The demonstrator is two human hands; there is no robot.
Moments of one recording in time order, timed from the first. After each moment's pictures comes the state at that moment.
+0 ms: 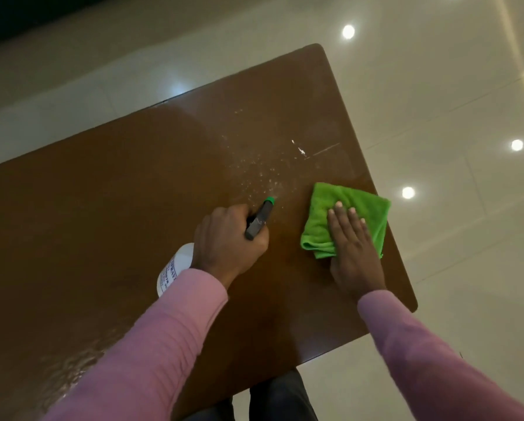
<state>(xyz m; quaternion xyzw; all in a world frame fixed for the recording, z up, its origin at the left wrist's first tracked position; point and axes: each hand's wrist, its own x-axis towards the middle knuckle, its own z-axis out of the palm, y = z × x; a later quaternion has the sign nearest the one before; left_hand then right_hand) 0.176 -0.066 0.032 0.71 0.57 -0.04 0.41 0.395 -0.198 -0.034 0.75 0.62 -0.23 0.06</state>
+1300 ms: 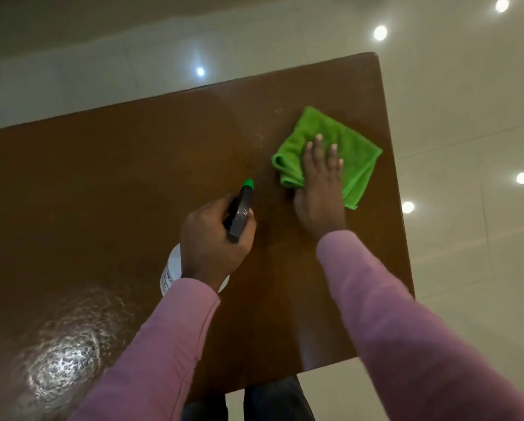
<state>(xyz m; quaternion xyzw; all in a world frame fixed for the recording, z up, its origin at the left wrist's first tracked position) 0.134 -0.060 0.024 0.62 0.65 0.19 0.40 0.320 -0.035 -0.036 0.74 0.63 -0.25 0.01</state>
